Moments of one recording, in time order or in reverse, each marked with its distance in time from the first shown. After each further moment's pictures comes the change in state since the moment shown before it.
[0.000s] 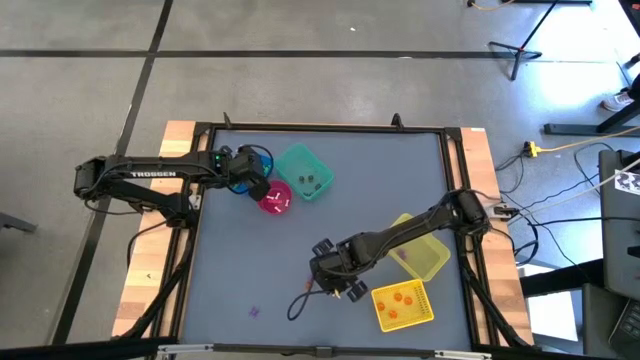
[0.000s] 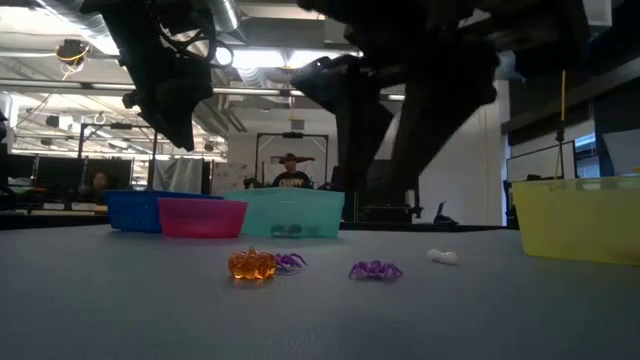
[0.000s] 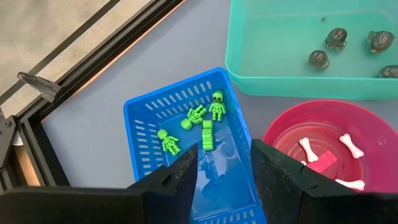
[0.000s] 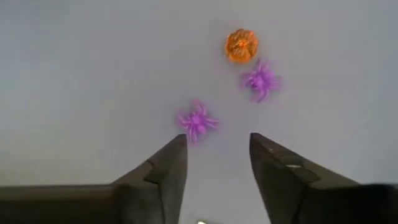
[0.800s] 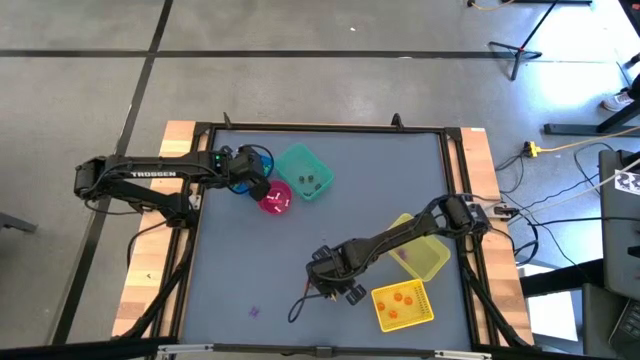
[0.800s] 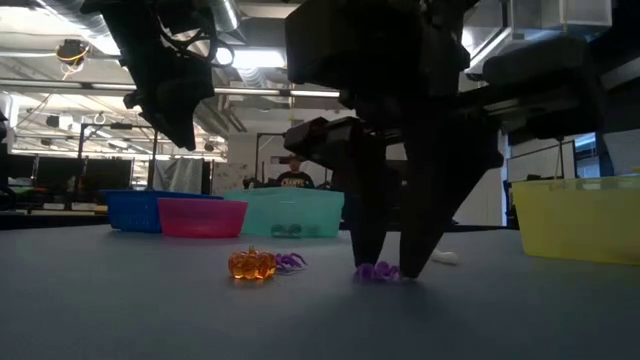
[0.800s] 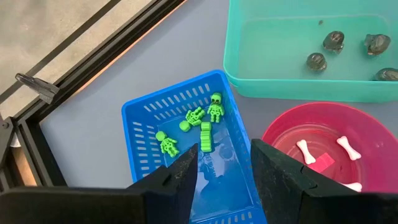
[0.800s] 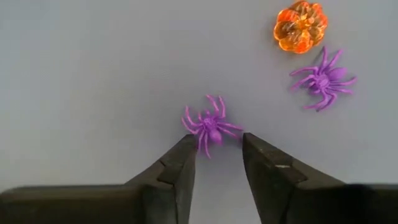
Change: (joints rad) left arm 0.000 0.000 0.000 0.009 0.002 0.000; right arm -0.002 0.108 0.000 0.028 -0.080 -0.003
